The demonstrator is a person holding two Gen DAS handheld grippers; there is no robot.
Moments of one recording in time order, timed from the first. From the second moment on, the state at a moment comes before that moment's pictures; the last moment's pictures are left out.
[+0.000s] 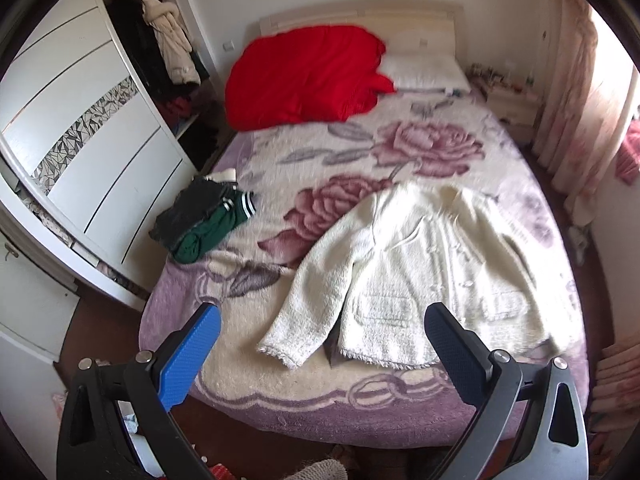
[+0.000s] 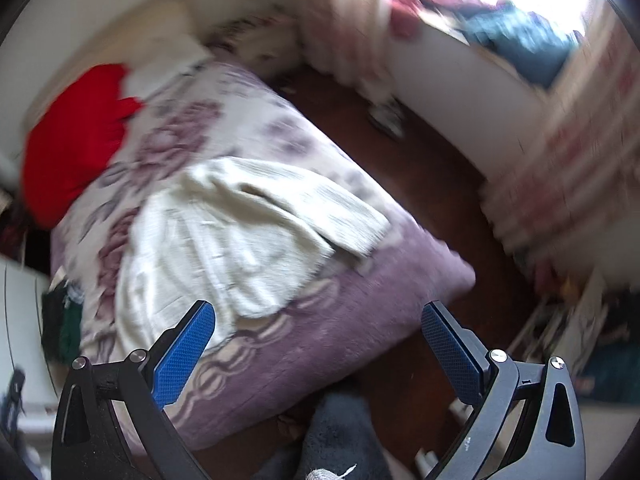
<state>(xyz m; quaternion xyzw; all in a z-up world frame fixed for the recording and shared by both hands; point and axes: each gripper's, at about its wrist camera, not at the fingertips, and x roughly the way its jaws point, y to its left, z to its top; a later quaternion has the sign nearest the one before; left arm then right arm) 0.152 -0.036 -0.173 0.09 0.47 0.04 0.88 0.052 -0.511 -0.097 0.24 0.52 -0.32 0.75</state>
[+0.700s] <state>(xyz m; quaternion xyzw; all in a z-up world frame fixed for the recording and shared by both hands) 0.299 -0.216 -0.462 0.15 0.59 0.06 0.79 0.133 -0.811 -0.608 0.50 0.59 -0.30 0.56</state>
